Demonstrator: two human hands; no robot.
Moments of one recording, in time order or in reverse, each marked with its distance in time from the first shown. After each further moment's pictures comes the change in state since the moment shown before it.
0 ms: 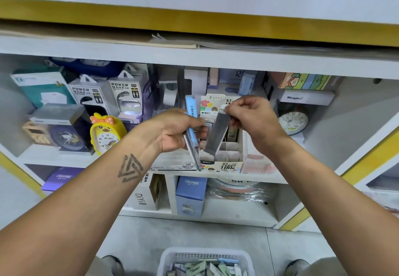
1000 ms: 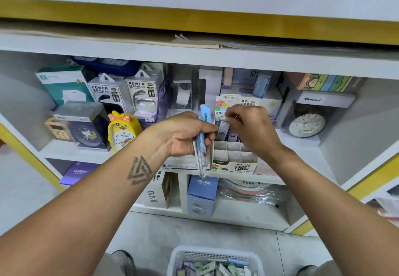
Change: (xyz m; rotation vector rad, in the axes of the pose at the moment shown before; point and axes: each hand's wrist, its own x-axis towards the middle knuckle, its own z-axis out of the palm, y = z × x) left_hand -0.011 -0.006 -0.011 0.075 -0.071 -0.045; right_hand 0.007 0.027 0.020 -0.869 -0.064 -0.621
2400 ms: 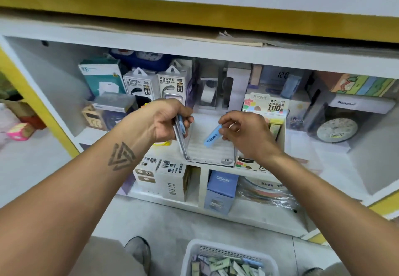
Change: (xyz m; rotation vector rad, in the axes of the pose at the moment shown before) left_hand -0.031 -0.002 -0.088 -0.223 0.242 -0.018; right_hand -0.003 -0.063 0.034 0.471 -0.184 0.222
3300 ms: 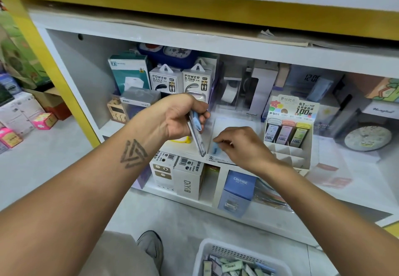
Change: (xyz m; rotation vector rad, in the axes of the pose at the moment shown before) left_hand -0.024 0.003 -0.022 -0.103 -0.021 0.077; right_hand 0.006 -0.004 0.056 -0.397 -0.252 -0.236
